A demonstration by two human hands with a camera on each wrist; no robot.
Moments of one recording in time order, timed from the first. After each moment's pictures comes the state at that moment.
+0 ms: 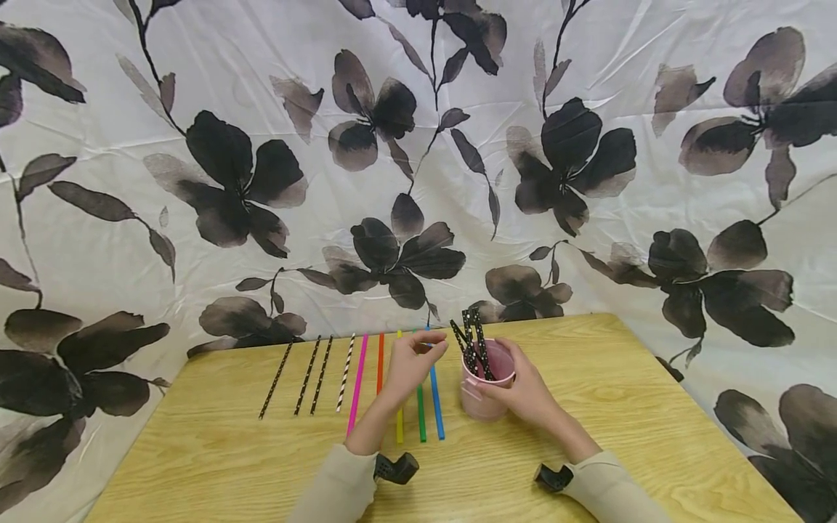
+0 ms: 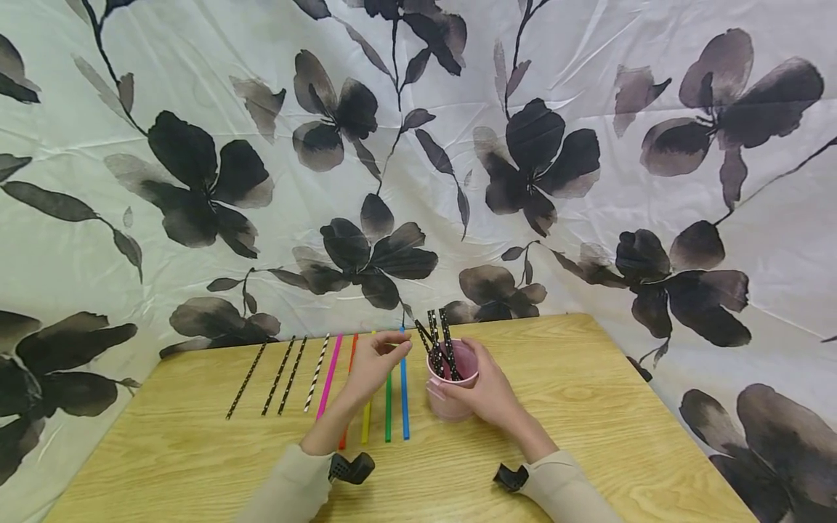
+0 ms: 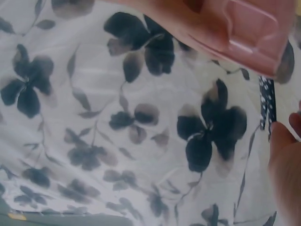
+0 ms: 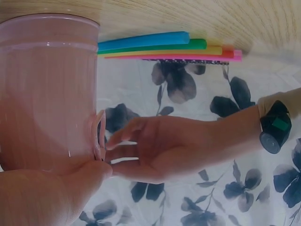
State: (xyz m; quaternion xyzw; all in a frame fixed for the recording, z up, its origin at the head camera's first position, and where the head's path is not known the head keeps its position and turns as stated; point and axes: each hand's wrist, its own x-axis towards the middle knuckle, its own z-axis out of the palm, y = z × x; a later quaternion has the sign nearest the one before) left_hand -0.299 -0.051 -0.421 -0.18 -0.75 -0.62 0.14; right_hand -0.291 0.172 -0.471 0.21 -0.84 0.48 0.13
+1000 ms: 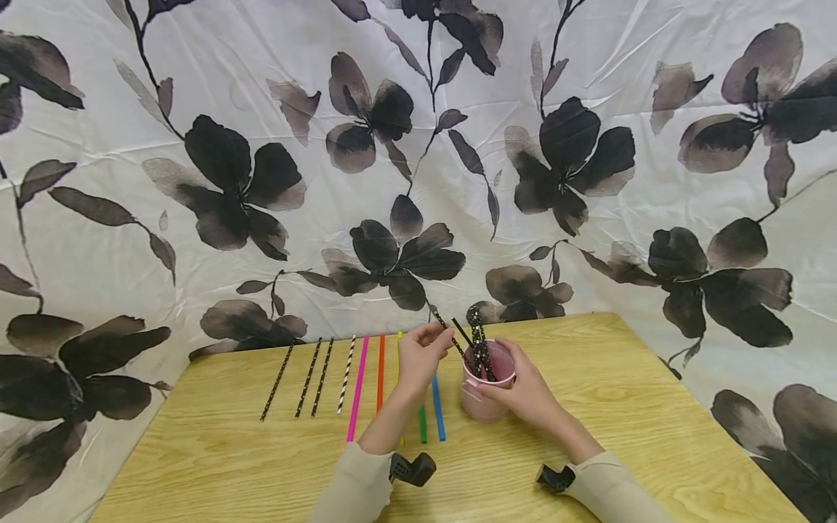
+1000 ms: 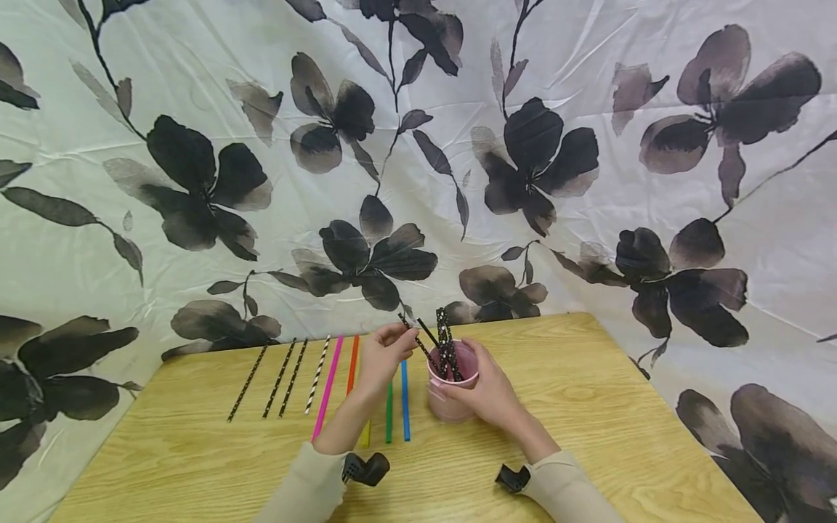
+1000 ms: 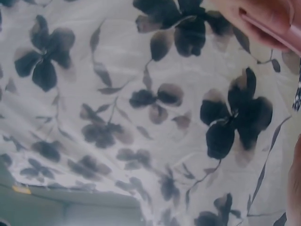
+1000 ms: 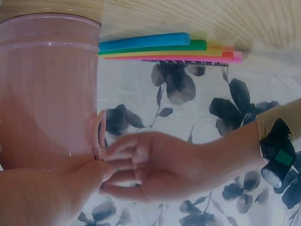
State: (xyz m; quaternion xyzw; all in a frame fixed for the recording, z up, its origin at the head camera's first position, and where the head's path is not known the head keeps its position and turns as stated) left_hand -0.287 -0.022 -0.390 -0.05 -0.66 -0.74 0.10; right_hand -0.277 0.168 -0.452 0.20 -0.84 0.48 0.13
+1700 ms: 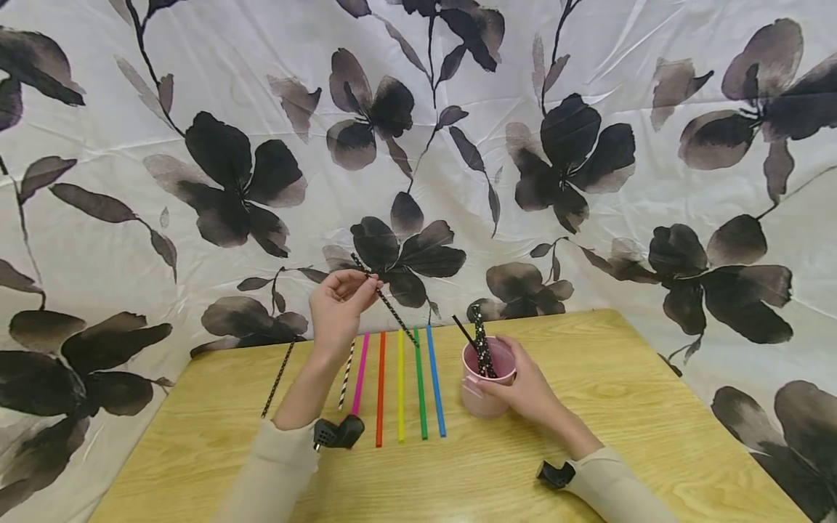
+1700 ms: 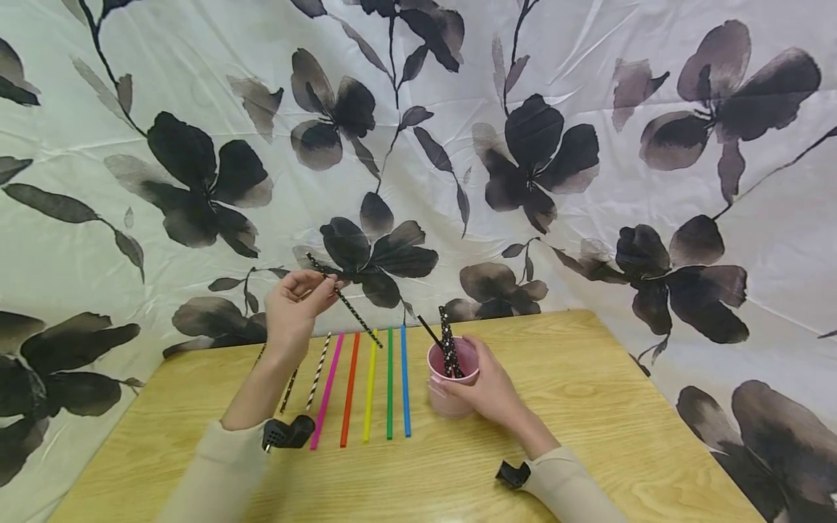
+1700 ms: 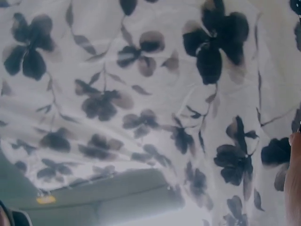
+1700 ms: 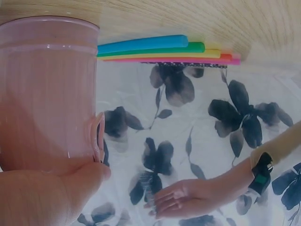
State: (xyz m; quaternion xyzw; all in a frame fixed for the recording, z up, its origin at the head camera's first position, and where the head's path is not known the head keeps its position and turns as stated) left_hand -0.292 -0.120 -0.321 -0.16 -0.57 -0.77 0.23; right_hand -0.290 0.173 -0.471 0.20 -0.85 0.47 0.13
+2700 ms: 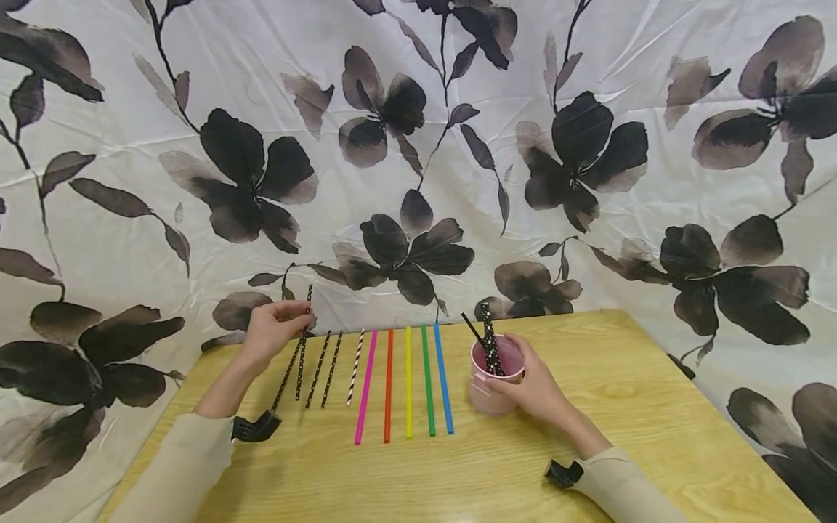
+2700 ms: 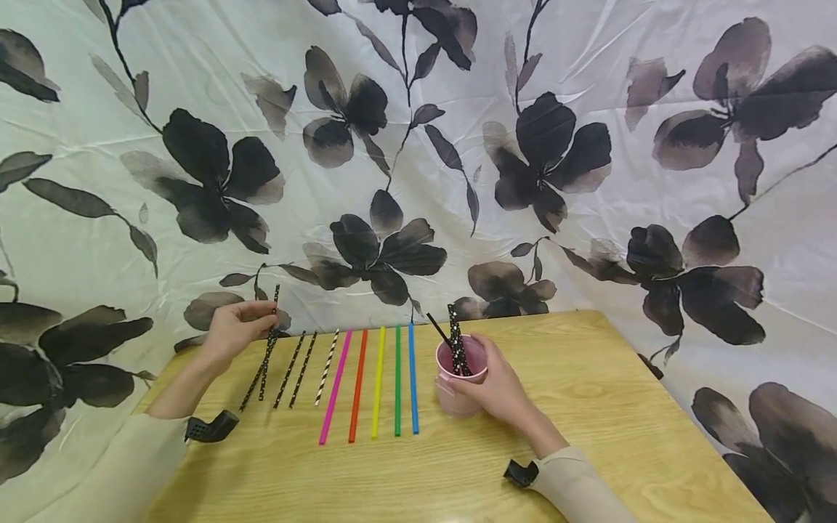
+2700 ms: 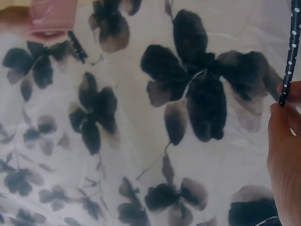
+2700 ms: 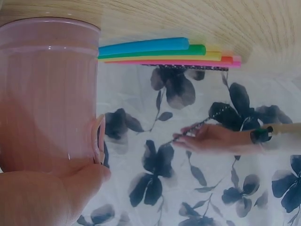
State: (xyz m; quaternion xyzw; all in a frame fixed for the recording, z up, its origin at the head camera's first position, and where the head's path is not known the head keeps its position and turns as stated) left_hand -0.317 -0.278 -0.376 -0.05 -0.83 -0.55 0.11; right_hand -0.288 0.173 -0.471 0.20 -0.84 0.48 0.12
